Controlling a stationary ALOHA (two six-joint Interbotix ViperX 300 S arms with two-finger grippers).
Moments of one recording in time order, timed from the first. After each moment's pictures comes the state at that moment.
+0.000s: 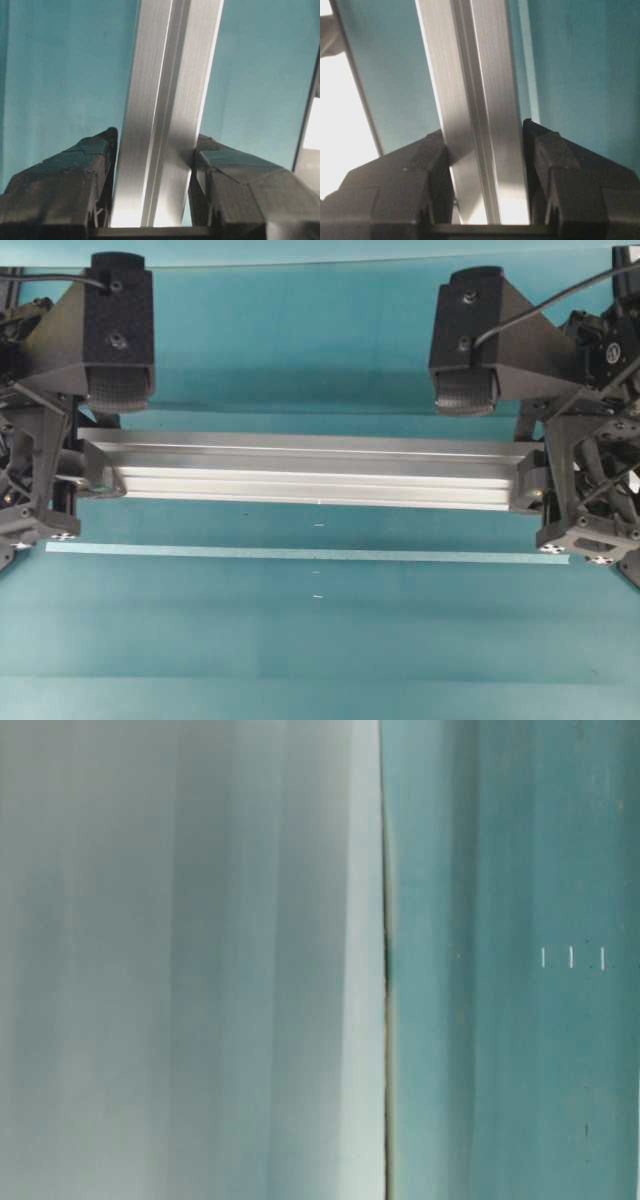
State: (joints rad) left arm -0.05 -0.32 -0.07 0.02 1.53 -0.23; right arm 0.01 -0.21 -0.18 0.16 1.71 0.24
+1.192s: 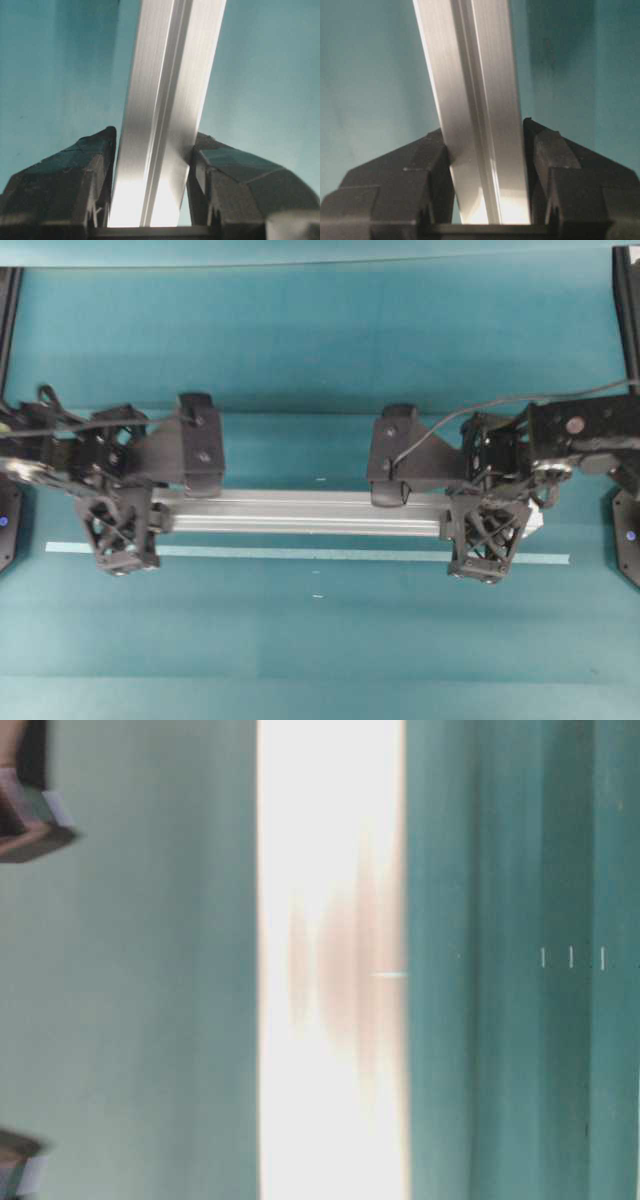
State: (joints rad) left arm -0.02 -0.28 0.58 0.03 0.95 -0.23; right arm 0.00 -0.14 0.49 0.09 1.07 0.12
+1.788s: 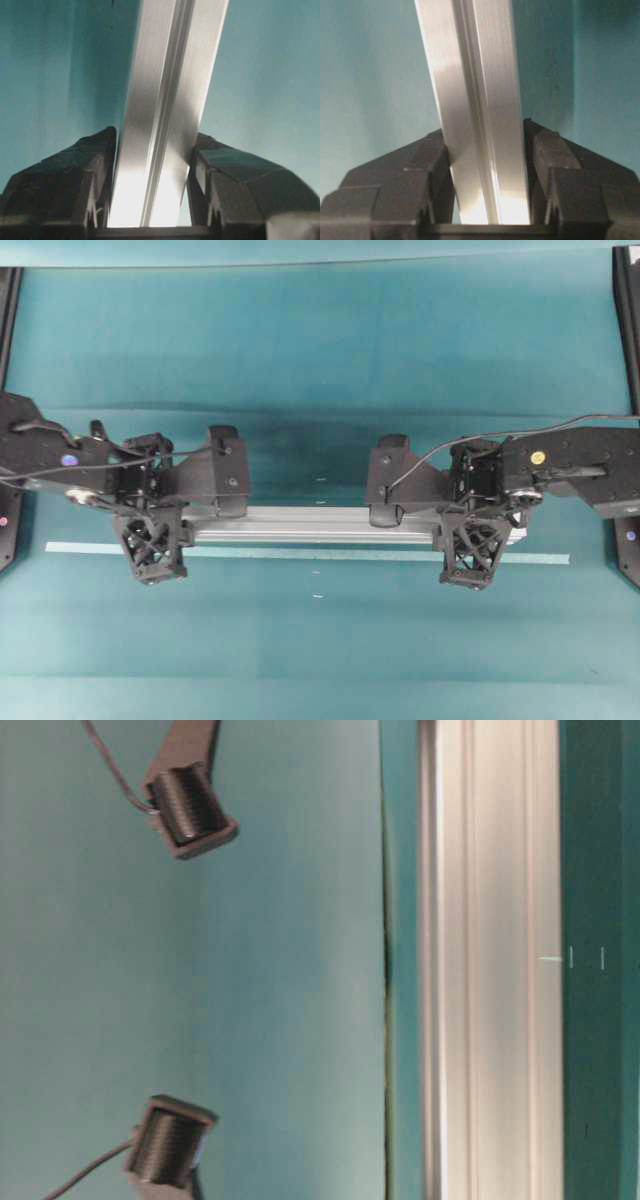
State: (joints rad) left arm 0.00 -0.13 0.69 0.03 0.70 -0.22; right arm 0.00 -0.05 0.64 0.08 0.82 0.09
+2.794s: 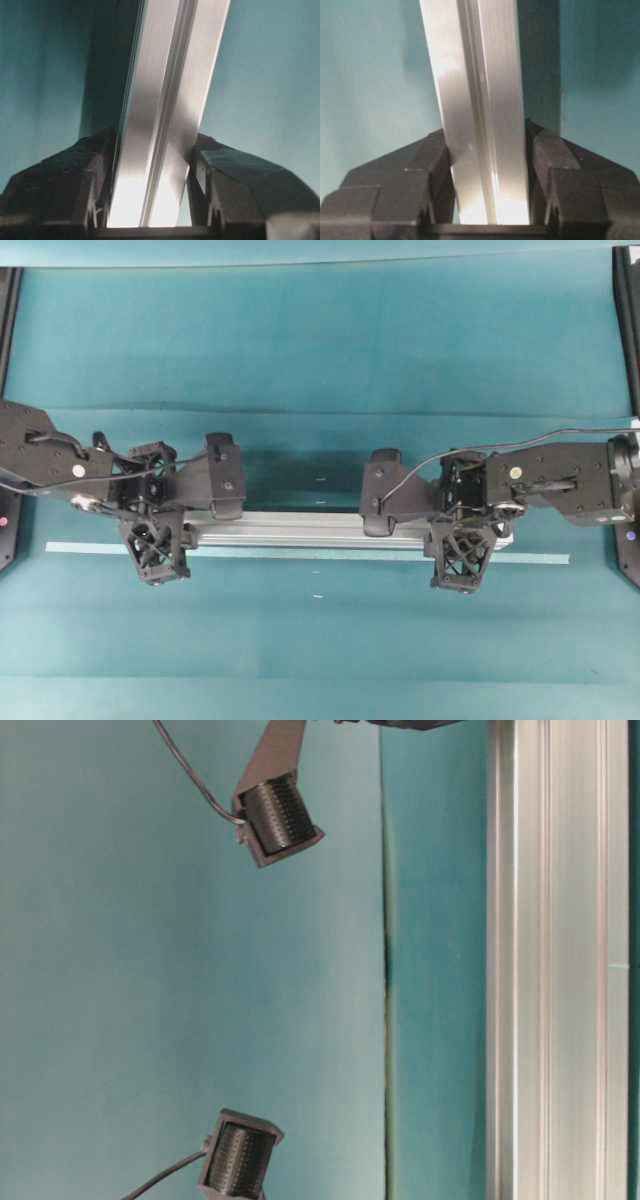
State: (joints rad) left arm 0.00 -0.07 0.78 0.03 0.49 -0.23; right arm 0.01 0.03 0.68 0.08 0.69 0.08
